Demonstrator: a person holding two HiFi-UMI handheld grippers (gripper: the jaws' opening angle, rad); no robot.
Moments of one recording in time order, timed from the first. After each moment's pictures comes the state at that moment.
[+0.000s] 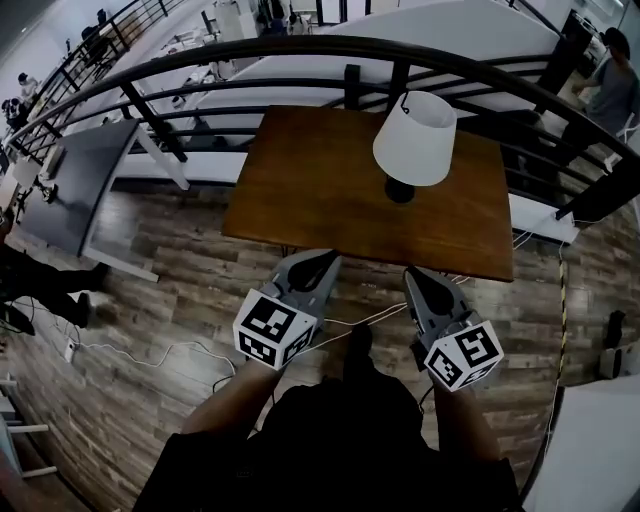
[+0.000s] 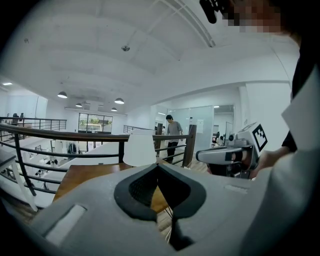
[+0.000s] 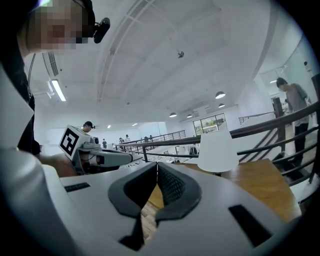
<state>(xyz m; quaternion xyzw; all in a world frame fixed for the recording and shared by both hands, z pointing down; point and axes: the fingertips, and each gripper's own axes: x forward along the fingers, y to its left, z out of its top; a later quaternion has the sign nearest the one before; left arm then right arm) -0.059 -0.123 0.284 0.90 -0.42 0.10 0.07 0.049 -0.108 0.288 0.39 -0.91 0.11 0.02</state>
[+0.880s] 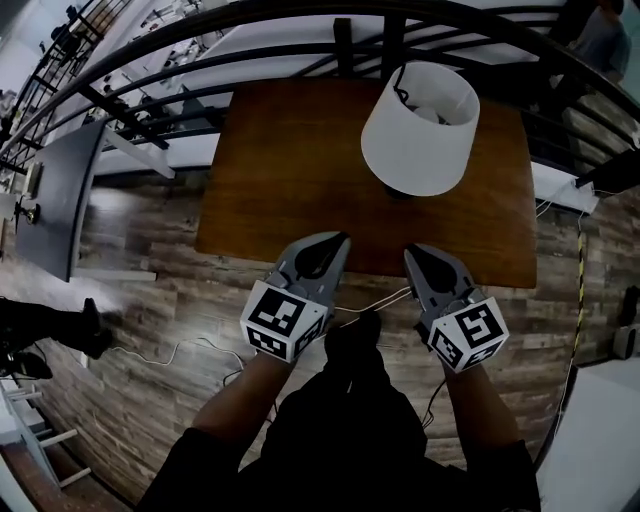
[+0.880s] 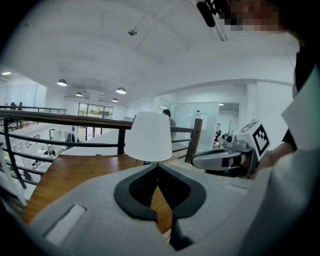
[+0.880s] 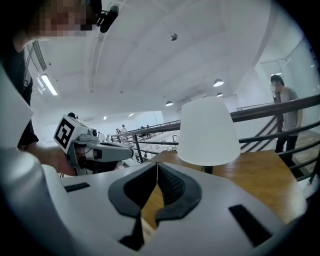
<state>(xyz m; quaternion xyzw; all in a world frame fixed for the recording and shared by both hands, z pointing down) -0.020 -0.285 0.379 0.90 -0.41 0.12 0.12 0.071 -0.273 0.390 0.40 -0.90 0.15 0.07</state>
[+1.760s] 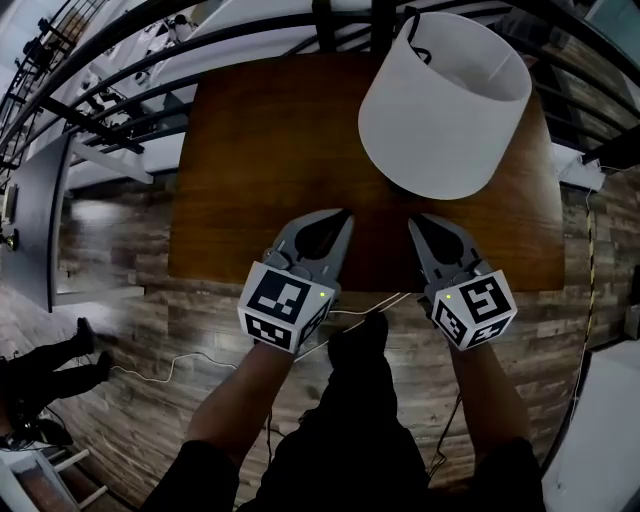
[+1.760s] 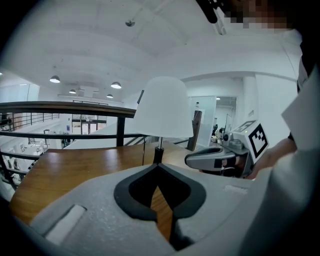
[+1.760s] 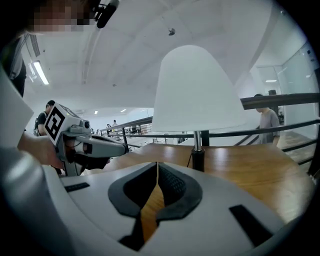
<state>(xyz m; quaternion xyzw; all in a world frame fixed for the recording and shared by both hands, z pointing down) -0.028 -0.377 0.482 0.90 -0.38 0.15 0.11 0.058 -0.373 0.502 0.45 -0.88 0.14 0.10</state>
